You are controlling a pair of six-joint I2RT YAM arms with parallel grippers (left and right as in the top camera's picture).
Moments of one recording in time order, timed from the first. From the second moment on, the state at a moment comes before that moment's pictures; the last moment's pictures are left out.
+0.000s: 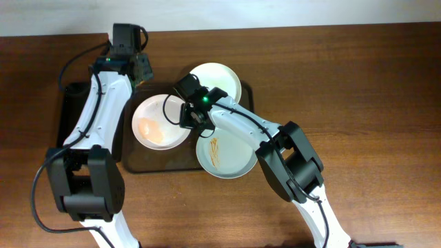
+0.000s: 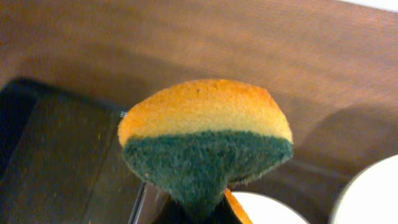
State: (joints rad) left arm -0.07 1.98 1.70 -0.70 -0.26 -0.29; right arm 0.69 2.36 1.86 -0.69 -0.10 0.79
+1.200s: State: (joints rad) left arm 0.22 1.98 1.81 -1.14 0.00 -0.29; right arm 0.98 2.22 2.18 -1.05 0.86 0.33
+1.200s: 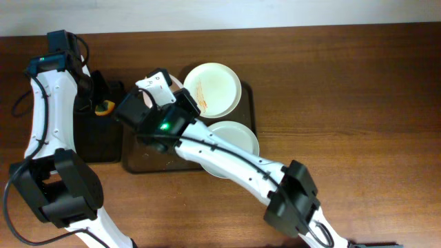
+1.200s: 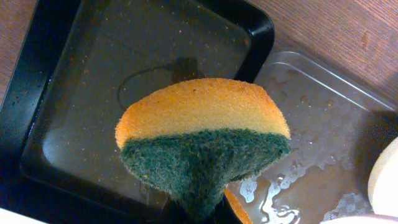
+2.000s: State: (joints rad) left arm 0.22 1.98 1.81 -1.13 0.00 -0.29; right arm -0.13 2.11 1.73 -1.18 -0.10 0.42
